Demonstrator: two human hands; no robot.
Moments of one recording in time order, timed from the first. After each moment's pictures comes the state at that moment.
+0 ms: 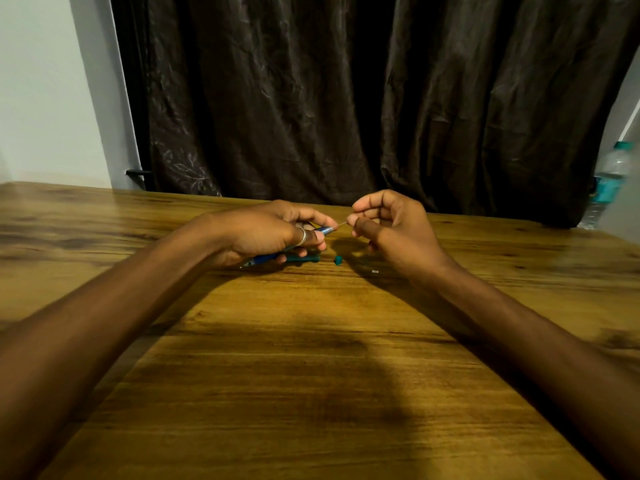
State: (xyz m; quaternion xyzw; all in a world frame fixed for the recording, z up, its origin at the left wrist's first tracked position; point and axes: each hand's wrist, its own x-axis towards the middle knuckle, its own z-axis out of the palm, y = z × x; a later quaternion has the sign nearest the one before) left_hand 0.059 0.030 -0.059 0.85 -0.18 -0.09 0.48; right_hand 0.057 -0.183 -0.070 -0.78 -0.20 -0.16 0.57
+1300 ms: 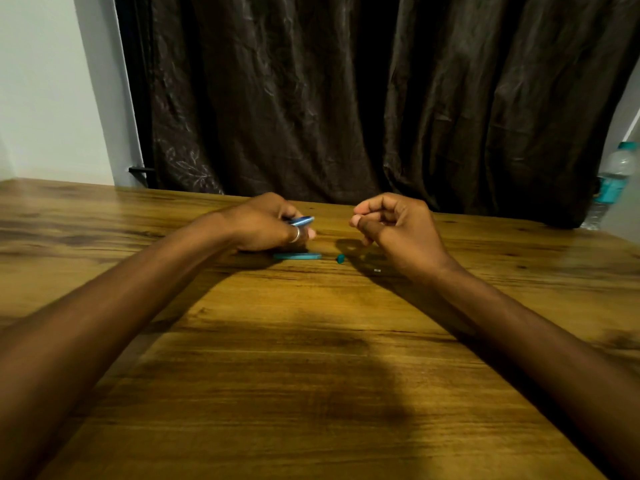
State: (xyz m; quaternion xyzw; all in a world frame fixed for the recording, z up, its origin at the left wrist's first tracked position) left_hand 0.055 0.034 -0.052 0.93 -0.13 0.02 0.35; right_hand 0.061 -0.186 -0.076 -0.80 -0.20 -0.20 0.53
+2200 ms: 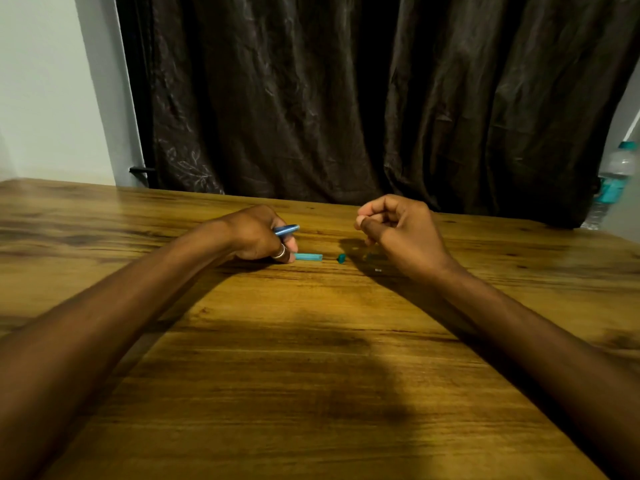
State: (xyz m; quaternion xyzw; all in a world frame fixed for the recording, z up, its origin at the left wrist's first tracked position) left_hand 0.066 0.045 -0.066 0.94 -0.06 -0.03 0.33; right_hand 0.071 -0.193 -0.083 -0.81 -0.20 -0.24 0.49
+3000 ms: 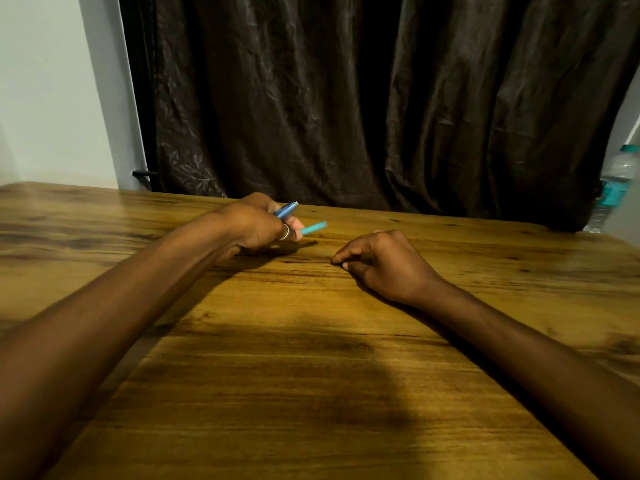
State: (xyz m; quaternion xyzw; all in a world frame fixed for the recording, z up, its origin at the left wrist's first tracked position) left_hand 0.062 0.041 -0.054 0.90 0.00 0.04 0.44; right_hand 0.069 -0.189 -0.097 -0.90 -0.33 -0.20 0.20
